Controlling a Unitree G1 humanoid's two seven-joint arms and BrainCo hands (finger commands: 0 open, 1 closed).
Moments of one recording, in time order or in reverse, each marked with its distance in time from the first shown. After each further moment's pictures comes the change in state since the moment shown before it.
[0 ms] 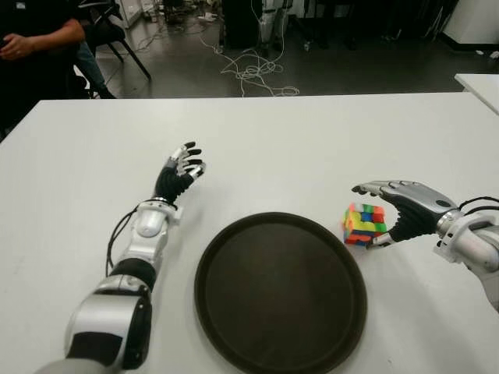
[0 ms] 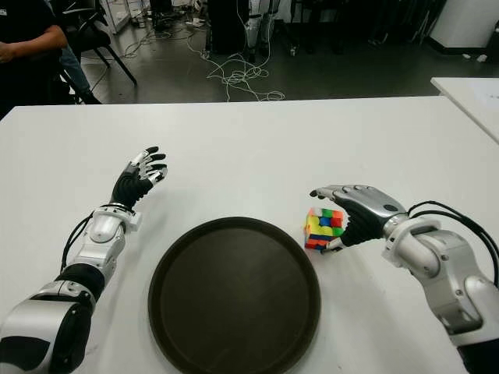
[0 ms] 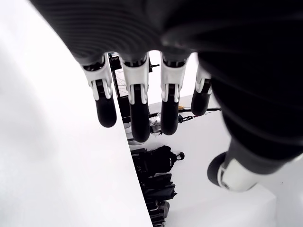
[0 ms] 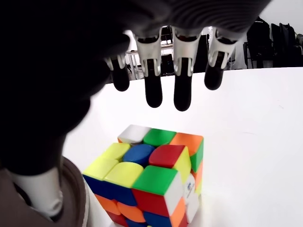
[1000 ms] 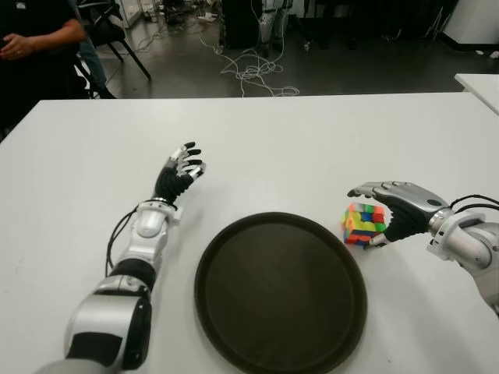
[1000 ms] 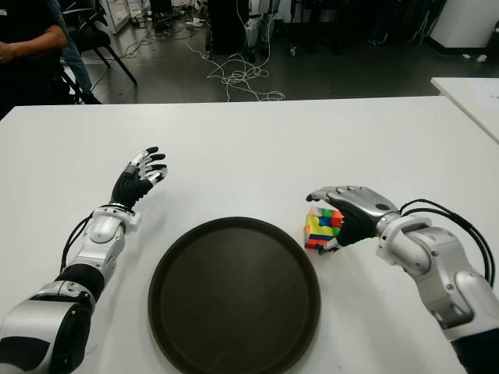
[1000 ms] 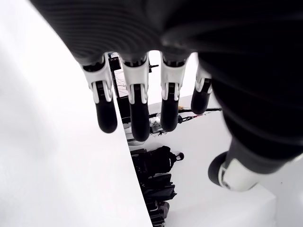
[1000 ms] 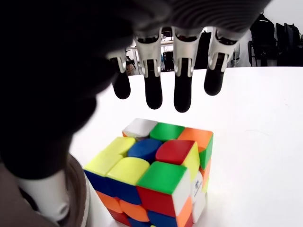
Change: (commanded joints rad) left arm -0.002 0.003 -0.003 0.003 0.004 0.004 0.004; right arm -0.044 -0.003 0.045 0.073 -0.002 -0.025 -0.002
